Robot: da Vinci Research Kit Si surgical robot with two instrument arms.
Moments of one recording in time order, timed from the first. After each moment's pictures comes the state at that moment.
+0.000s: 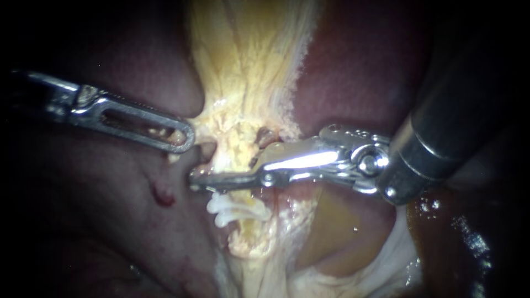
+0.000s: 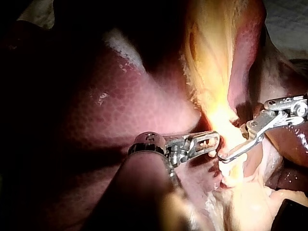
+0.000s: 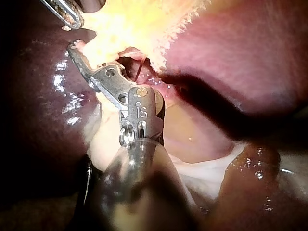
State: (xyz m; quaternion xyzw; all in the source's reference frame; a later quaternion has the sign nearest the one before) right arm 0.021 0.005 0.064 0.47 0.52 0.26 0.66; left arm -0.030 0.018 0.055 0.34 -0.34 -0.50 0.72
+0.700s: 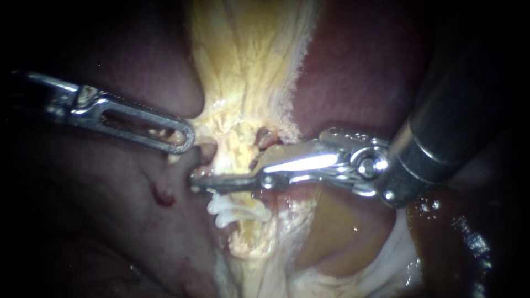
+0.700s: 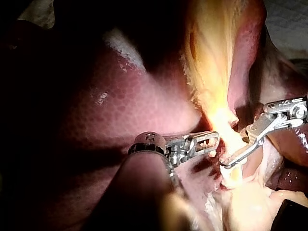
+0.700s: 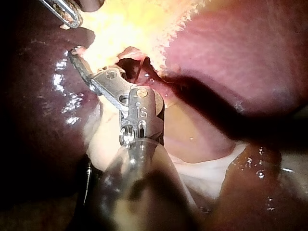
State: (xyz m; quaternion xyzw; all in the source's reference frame) right arm 0.021 0.003 0.064 0.47 0.52 0.24 0.67; left arm -0.030 0.018 0.055 0.34 -0.34 -0.50 0.72
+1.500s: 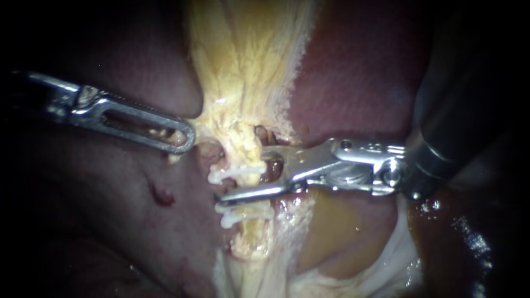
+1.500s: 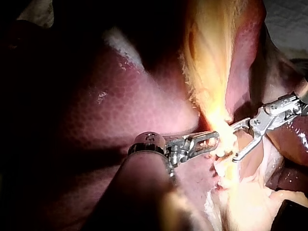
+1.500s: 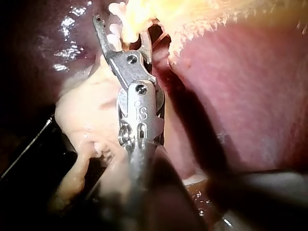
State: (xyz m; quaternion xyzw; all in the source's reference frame) right arm 0.017 0.003 0.067 0.28 0.61 0.19 0.72; left arm -0.030 0.018 0.055 0.34 -0.34 -0.50 0.72
